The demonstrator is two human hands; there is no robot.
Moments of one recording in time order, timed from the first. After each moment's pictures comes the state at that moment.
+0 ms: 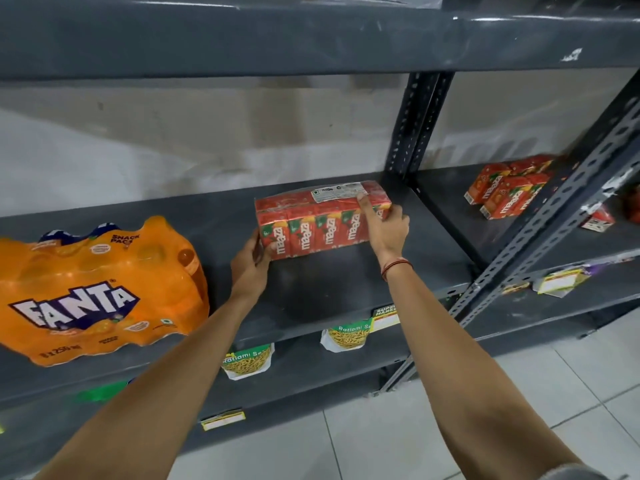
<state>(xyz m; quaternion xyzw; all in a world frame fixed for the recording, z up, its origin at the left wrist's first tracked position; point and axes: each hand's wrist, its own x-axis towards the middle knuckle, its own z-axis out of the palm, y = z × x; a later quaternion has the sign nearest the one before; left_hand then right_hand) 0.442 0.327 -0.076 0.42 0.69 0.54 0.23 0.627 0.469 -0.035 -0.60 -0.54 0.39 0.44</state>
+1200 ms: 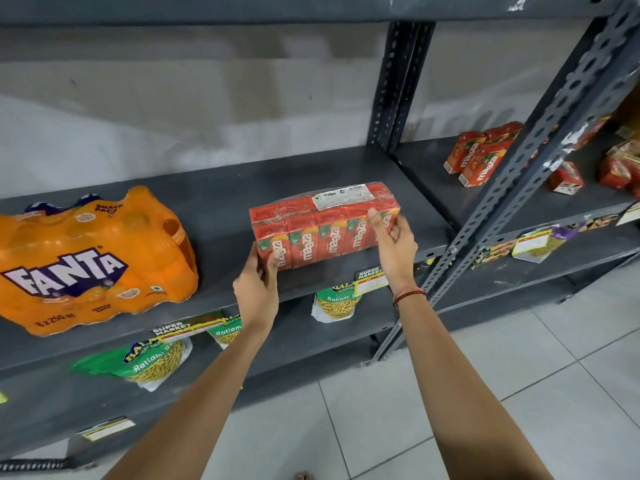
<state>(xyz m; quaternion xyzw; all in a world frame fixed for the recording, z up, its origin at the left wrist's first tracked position) 0.517 0.261 -0.087 0.40 0.73 0.54 0.13 0.698 0.388 -0.066 -0.53 -0.52 0.43 0.51</state>
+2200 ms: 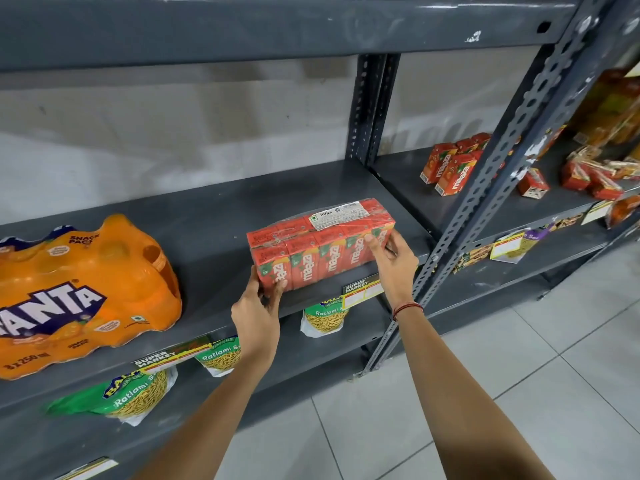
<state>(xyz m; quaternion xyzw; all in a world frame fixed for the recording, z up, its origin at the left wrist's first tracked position) 0.536 0.262 -0.087 0.41 0.75 0.51 0.12 0.725 0.394 -0.079 -0.52 -0.53 0.41 0.53</state>
